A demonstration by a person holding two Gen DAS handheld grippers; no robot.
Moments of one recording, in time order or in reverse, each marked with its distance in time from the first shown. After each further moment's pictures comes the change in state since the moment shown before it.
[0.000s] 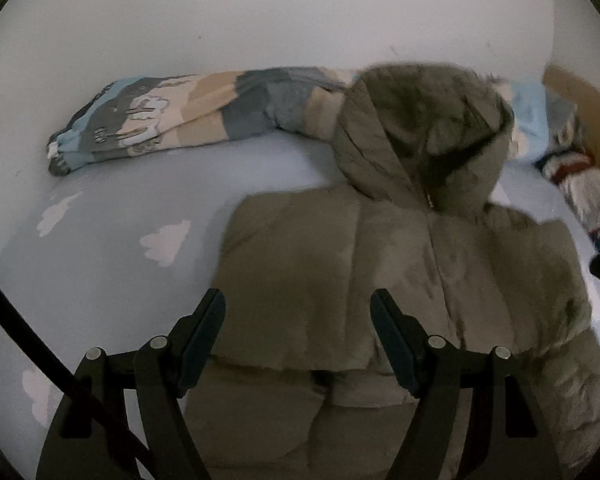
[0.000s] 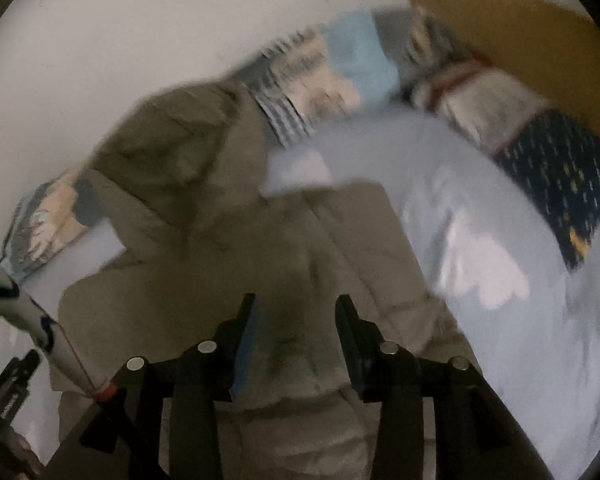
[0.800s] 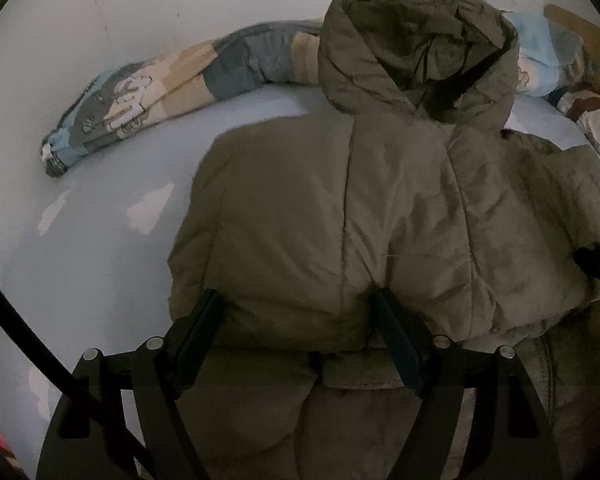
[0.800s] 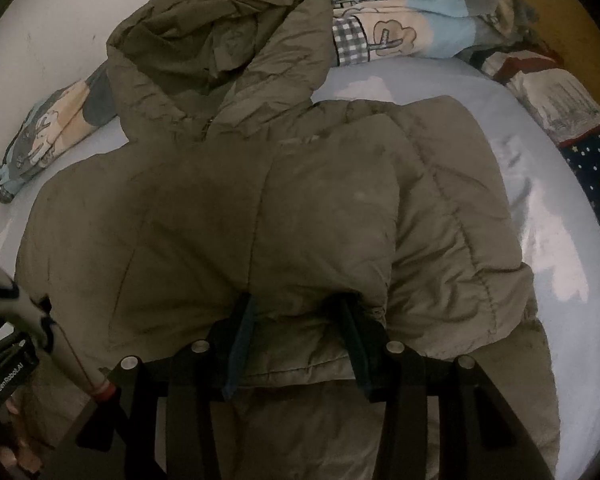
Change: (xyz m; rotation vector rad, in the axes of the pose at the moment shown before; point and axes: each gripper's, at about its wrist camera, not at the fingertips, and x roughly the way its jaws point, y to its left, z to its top) left arm 0.038 -0.027 -0.027 0.099 0.107 0.085; right arm 0.080 0.024 -0.043 -0.180 0.236 0.026
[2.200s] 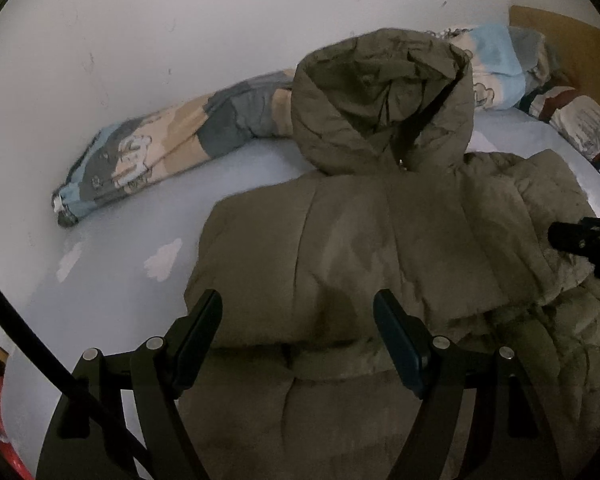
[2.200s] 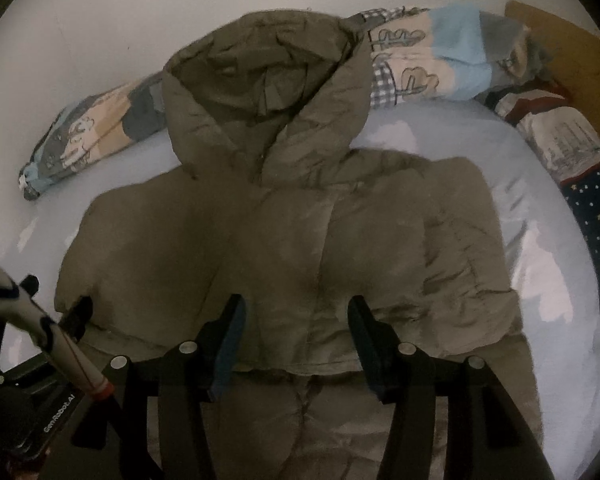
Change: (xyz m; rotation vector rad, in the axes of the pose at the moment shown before) left arm -0.051 -0.026 0.005 0.082 -0.125 0.005; right arm -0.054 0.032 0.005 -0.052 -0.088 0.043
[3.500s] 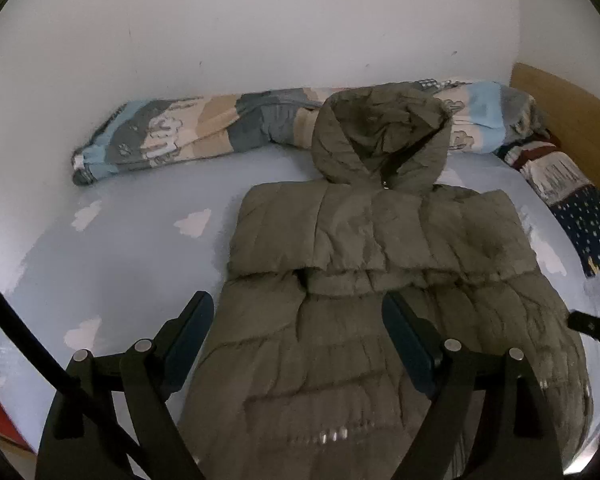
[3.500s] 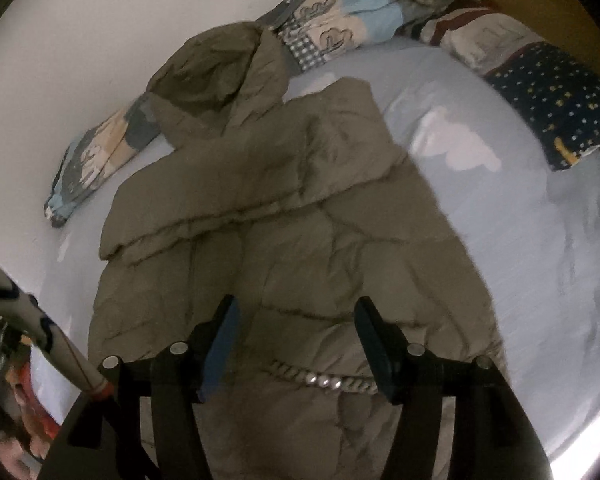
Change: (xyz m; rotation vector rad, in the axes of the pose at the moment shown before) left arm -0.122 0.041 -0.039 -0.173 -0.038 -0.086; right arm -0.115 -0.089 -0.107 0.226 0.064 0.089
